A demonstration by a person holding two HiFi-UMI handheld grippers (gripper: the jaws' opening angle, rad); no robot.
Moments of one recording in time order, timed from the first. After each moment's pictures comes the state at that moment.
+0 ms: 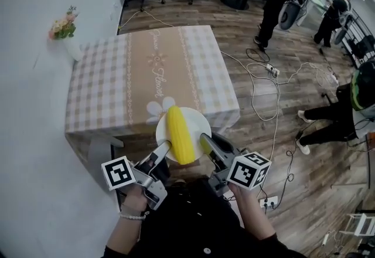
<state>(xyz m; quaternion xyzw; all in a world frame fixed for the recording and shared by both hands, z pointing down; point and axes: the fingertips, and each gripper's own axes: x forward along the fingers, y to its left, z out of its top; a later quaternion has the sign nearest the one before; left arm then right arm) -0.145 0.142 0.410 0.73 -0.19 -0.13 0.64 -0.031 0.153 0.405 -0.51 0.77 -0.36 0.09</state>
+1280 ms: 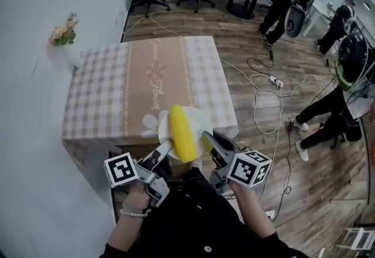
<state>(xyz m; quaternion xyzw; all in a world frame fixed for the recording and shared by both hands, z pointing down) -0.096 0.093 0.408 0.73 -0.21 -0.14 0.63 0.019 0.098 0.401 -0.51 0.78 -0.35 0.09</state>
